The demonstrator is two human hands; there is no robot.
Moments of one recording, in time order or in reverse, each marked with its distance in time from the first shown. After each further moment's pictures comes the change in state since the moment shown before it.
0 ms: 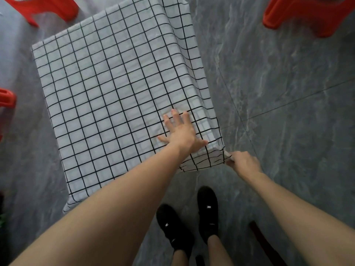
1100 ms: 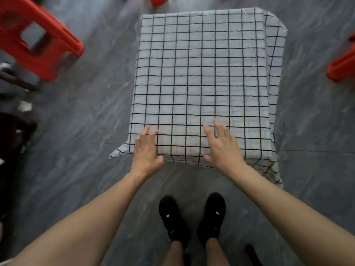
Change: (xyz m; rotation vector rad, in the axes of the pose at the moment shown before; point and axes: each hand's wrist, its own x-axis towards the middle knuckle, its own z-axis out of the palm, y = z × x) left_hand -0.109 -0.300 0.020 -0.205 0.548 -0.054; right_hand -0.097 -0.241 -0.030 -0.337 0.304 -0.664
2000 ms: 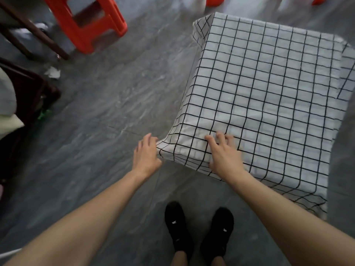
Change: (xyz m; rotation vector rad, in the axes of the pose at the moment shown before) left_hand -0.001 -0.149 -0.014 -0.024 -0.085 -0.251; right_hand 0.067 -0.128 0.047 -0.150 -0.133 -0.078
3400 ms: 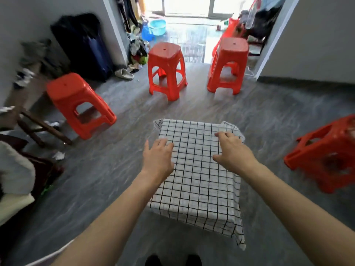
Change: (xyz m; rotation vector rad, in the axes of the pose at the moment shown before) left_hand -0.135 0.340 -0.319 0.365 0.210 0.328; right_hand -0.180 0.142 -0.420 0.204 0.244 0.110
